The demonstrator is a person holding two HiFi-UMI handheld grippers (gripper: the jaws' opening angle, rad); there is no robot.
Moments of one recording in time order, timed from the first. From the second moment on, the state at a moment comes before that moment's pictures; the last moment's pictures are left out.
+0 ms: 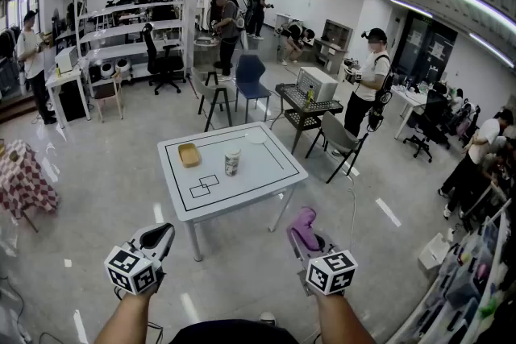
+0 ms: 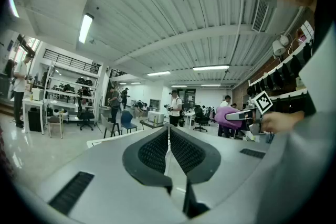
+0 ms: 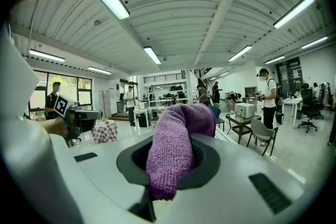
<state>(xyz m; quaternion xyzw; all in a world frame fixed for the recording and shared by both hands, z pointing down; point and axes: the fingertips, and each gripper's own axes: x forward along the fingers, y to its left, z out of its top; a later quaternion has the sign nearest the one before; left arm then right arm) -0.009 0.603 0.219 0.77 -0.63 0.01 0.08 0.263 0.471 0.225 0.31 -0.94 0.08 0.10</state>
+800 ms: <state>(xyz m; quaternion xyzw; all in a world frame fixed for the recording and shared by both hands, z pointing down) -0.032 0.561 0.232 0.77 -0.63 0.02 0.09 0.237 0.418 0.230 0.31 -0.94 0.09 0.08</state>
